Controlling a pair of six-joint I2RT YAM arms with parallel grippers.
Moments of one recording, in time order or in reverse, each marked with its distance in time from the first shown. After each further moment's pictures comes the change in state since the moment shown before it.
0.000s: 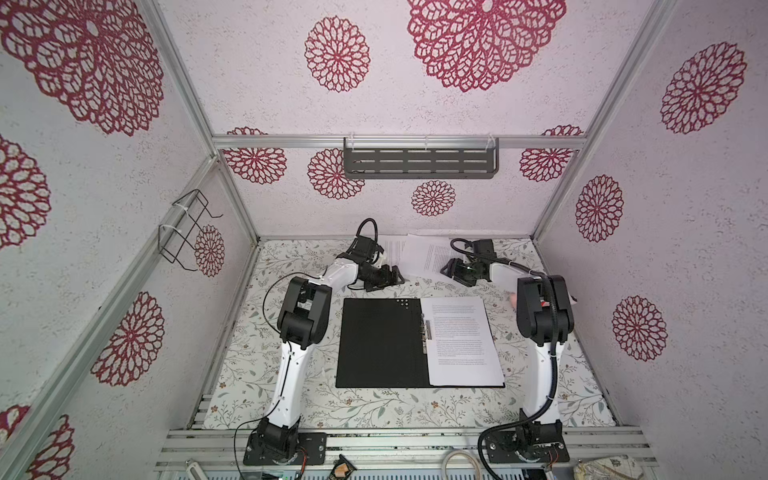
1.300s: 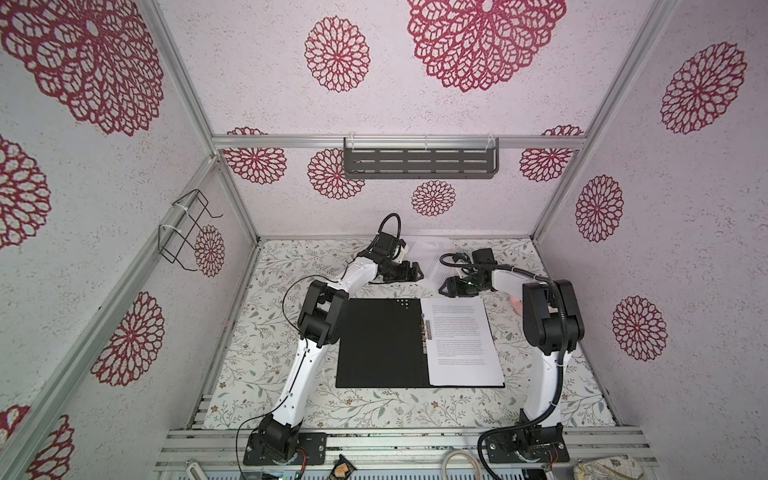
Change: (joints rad) left arm -0.087 0.150 0.249 0.043 -0.040 0.028; right arm 0.048 -0.121 -0.164 -0.121 -0.089 -0.420
